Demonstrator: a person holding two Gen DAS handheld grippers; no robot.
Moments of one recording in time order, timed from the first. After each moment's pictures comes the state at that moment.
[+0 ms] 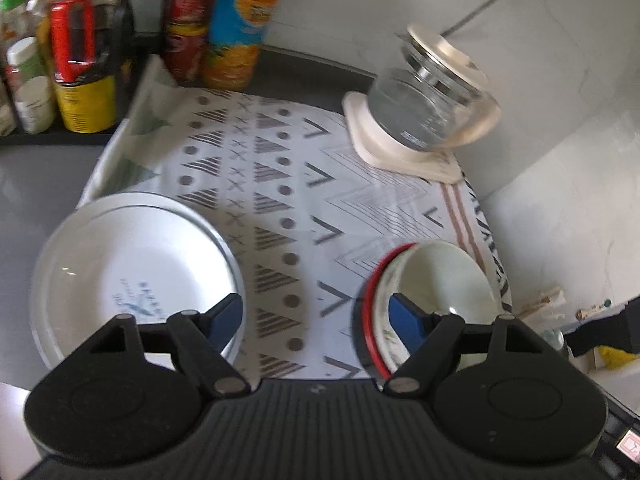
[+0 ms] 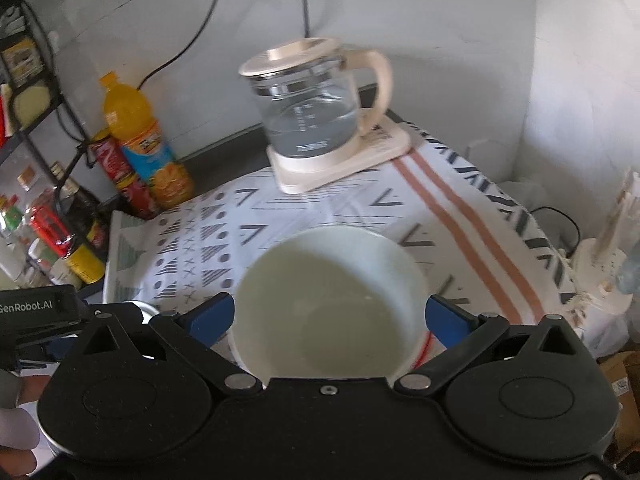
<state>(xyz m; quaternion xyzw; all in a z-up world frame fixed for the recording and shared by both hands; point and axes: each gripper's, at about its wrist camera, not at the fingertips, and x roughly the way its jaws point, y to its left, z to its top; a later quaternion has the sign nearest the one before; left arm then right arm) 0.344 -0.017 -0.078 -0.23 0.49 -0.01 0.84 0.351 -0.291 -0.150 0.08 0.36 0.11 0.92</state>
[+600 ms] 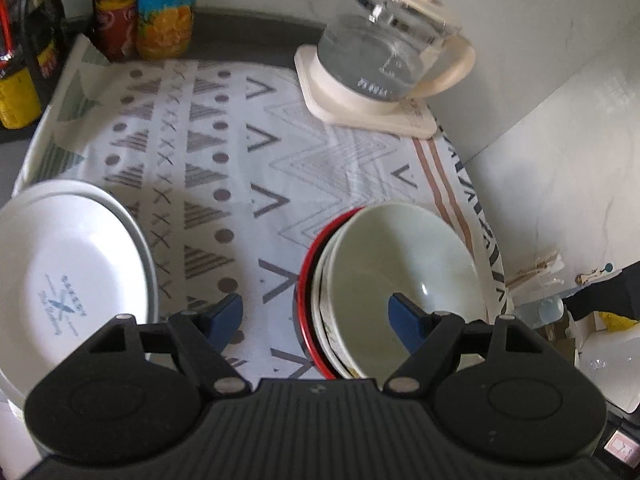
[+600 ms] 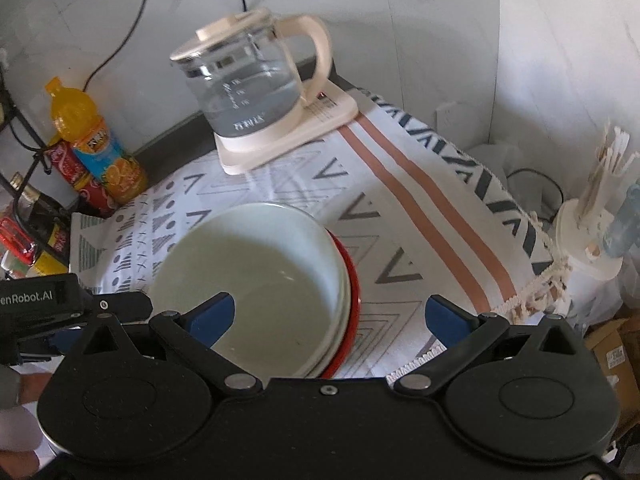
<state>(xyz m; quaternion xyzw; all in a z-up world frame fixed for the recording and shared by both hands) 0.378 -0.077 -0.109 -0.20 0.53 -0.05 0.82 0.377 -0.338 -0.188 0.12 0.40 0.09 0.91</state>
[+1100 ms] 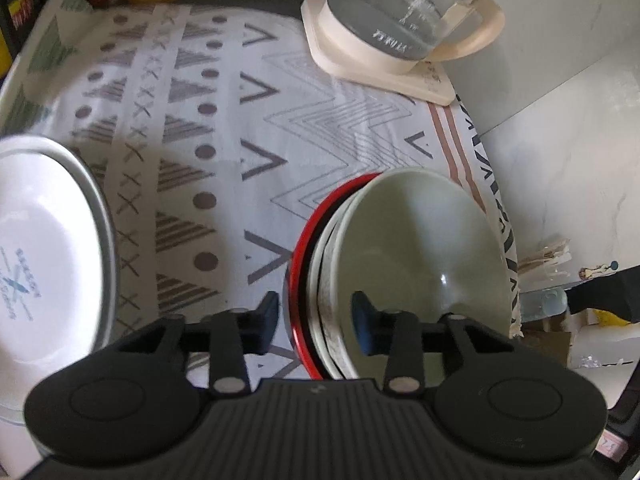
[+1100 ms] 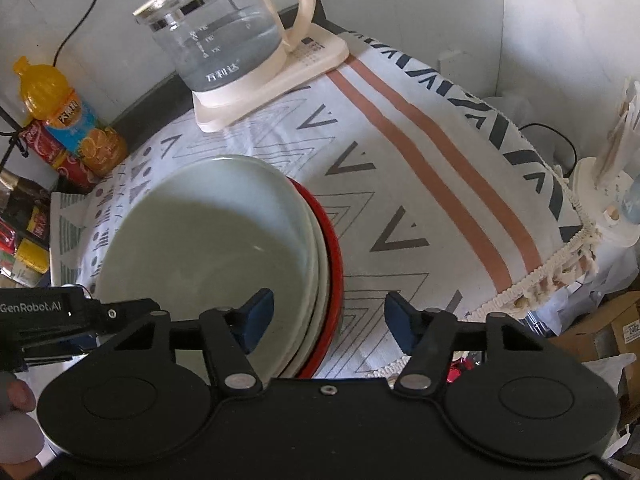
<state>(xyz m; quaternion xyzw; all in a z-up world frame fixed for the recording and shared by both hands) 0.399 -0.088 -0.152 -0.23 0.57 -0.05 0.79 0.408 -0.340 -0.231 0.13 0.46 0.10 0.87</state>
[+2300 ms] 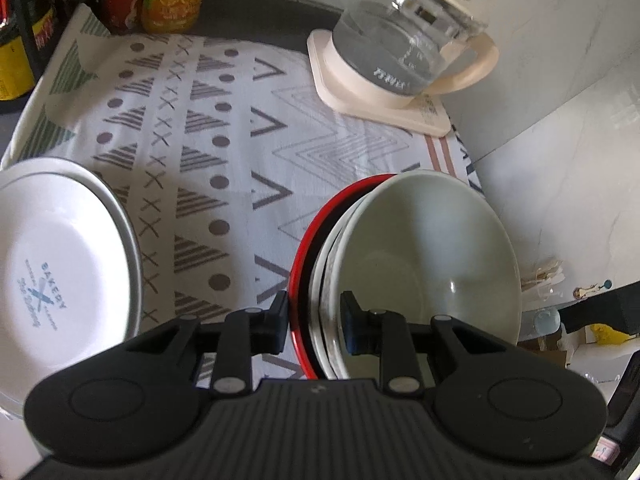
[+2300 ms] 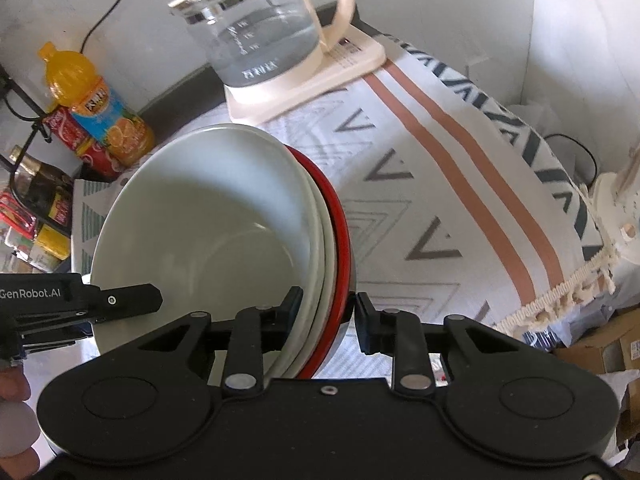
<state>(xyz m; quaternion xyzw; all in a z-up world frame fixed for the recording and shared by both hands) 0.391 -0.074 -0.121 -0.24 0.54 -0.03 0.81 0.413 -0.322 -0.211 0.11 0.46 0.14 0.87</state>
